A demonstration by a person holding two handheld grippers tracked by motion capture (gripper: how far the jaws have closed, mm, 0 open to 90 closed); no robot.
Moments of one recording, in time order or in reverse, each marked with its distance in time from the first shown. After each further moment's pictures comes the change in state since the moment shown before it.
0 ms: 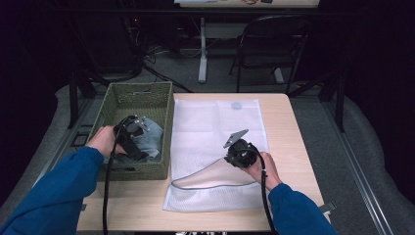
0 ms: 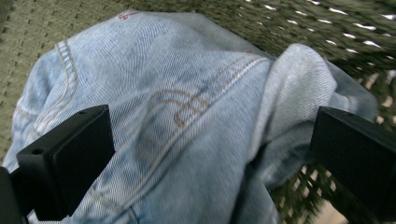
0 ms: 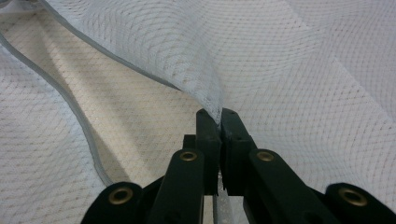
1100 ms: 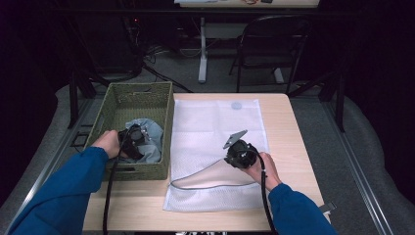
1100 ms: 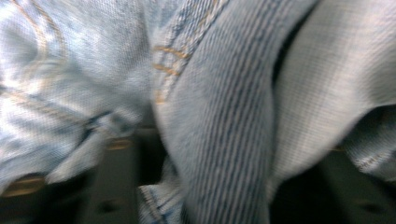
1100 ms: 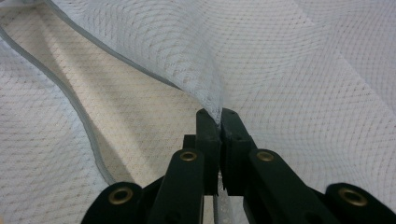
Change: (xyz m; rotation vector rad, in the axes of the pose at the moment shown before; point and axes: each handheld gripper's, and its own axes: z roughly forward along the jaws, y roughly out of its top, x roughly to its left) left arm 0.015 -0.019 0.048 0.159 0.021 0.036; right arm 0.001 -0.001 0.002 0.011 0.005 -0.007
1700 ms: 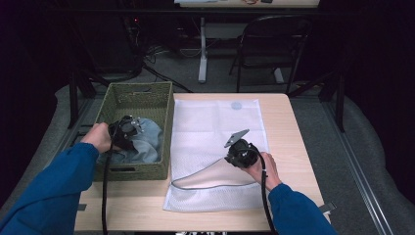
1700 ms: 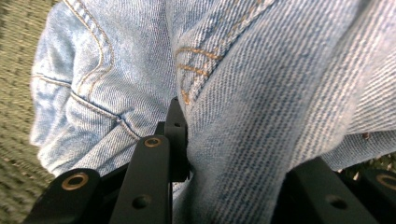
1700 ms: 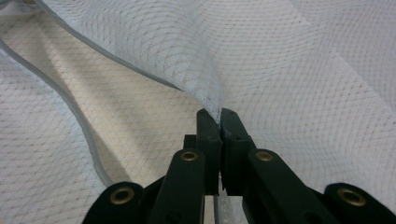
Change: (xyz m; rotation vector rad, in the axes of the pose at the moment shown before) left arm 0.004 -0.008 -0.046 -0.063 0.036 -0.002; right arm -0.003 -0.002 -0.001 -0.010 0.008 0.031
